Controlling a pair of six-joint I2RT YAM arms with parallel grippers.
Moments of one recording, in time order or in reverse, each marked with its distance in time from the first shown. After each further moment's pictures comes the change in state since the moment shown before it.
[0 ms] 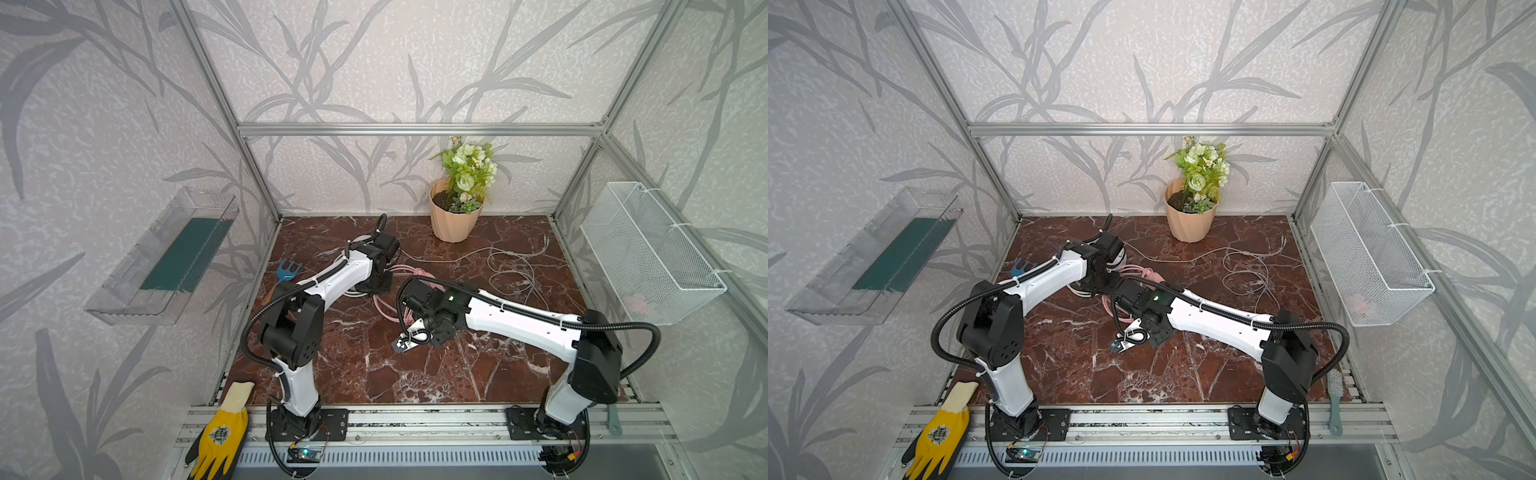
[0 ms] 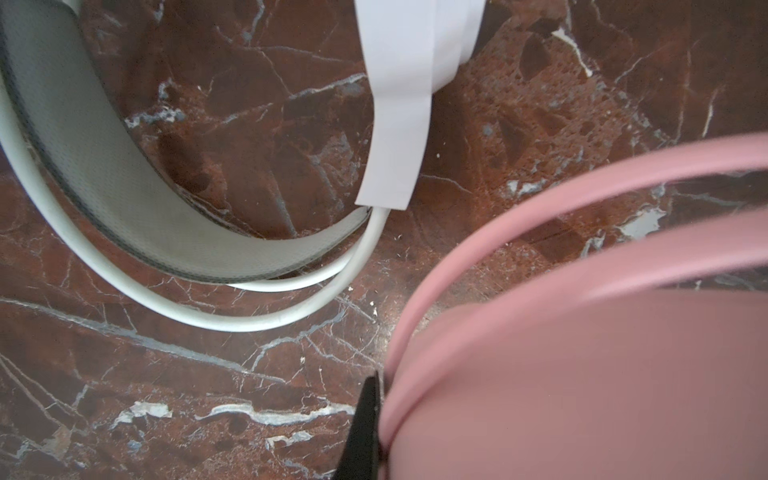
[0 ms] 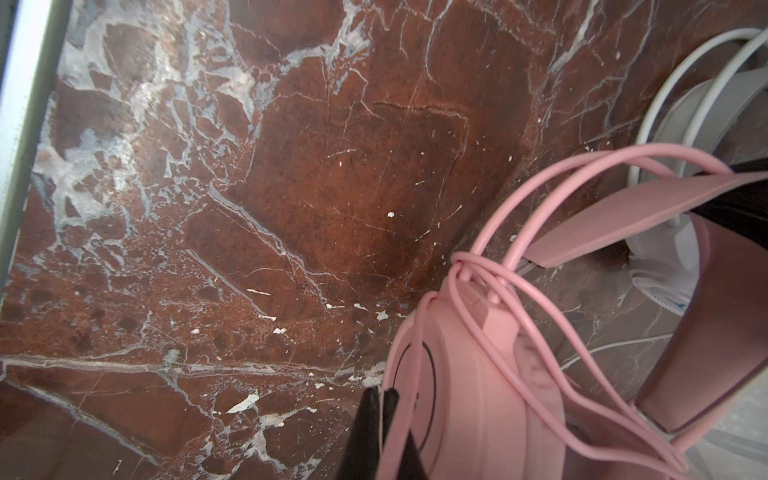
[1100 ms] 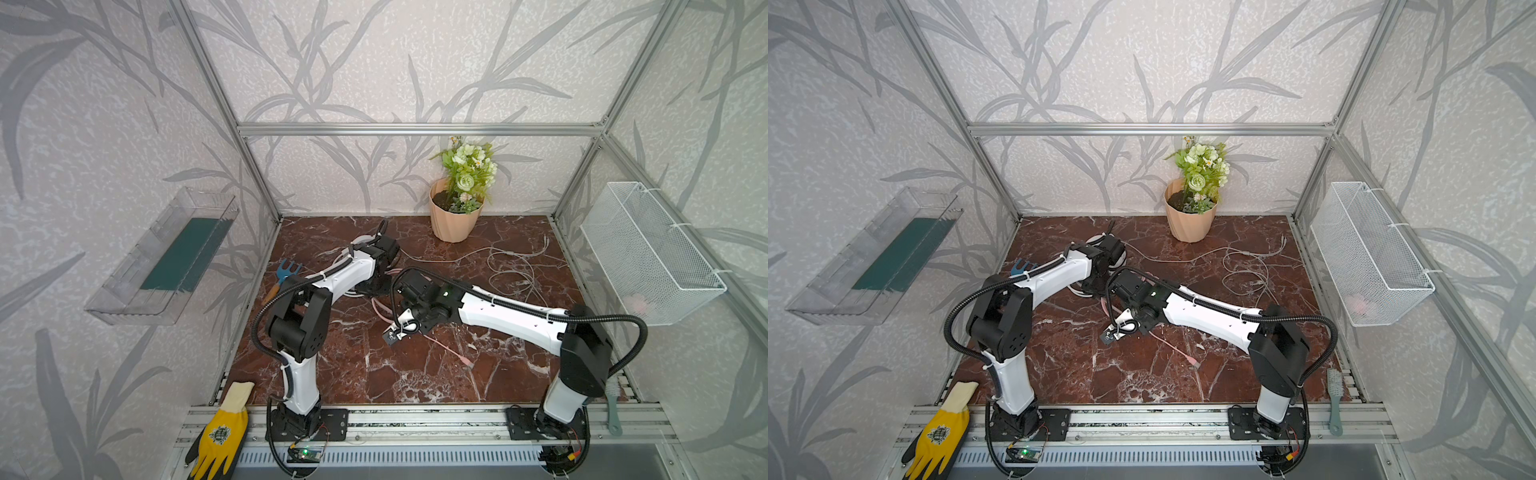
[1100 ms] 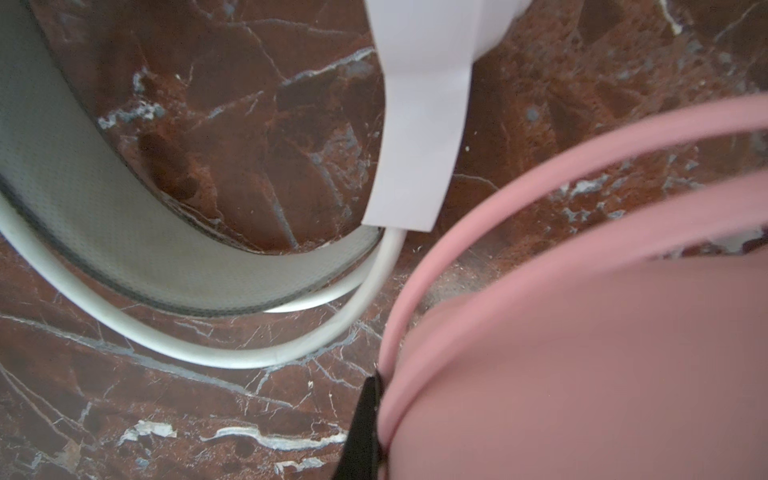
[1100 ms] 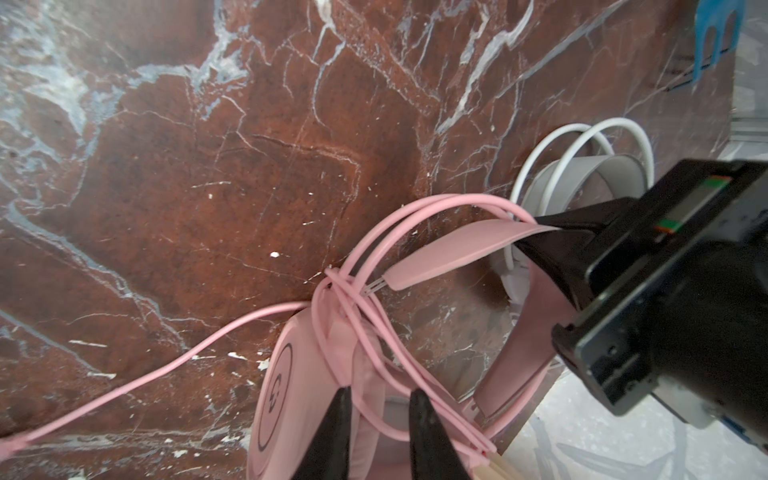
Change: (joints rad) left arm 0.000 0.065 -0.002 0.013 -0.006 0.030; right arm -0.047 0.056 0.000 0.278 -0.005 -0.208
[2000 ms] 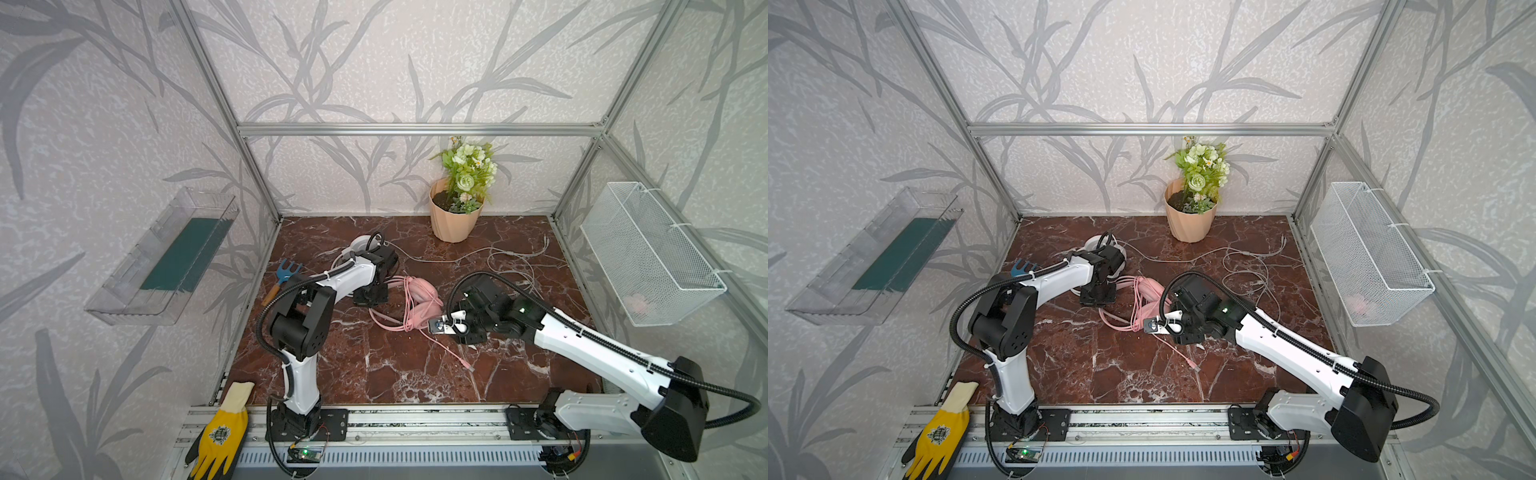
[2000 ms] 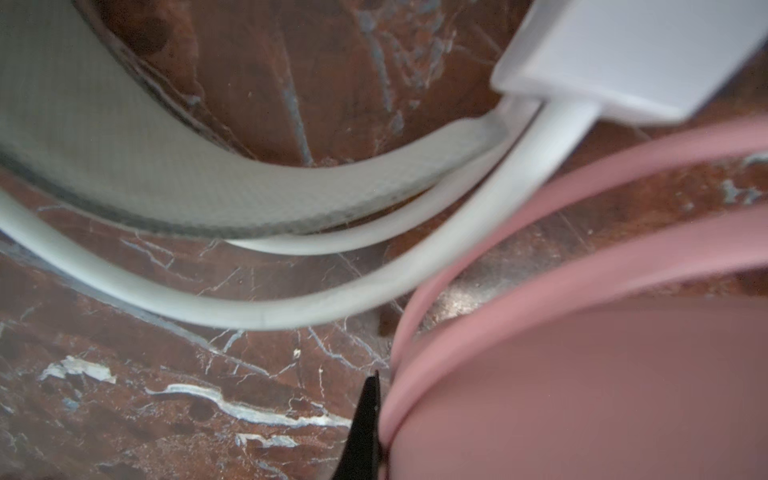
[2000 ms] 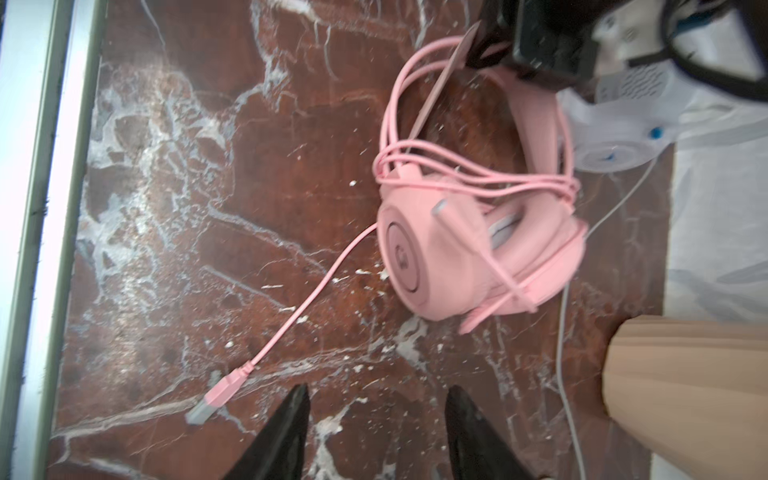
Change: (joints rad) left arm 0.002 0.014 -0.087 -0.018 -0.005 -0.229; right arm -0.175 -0.513 -0.439 -0.069 -0.221 0.438
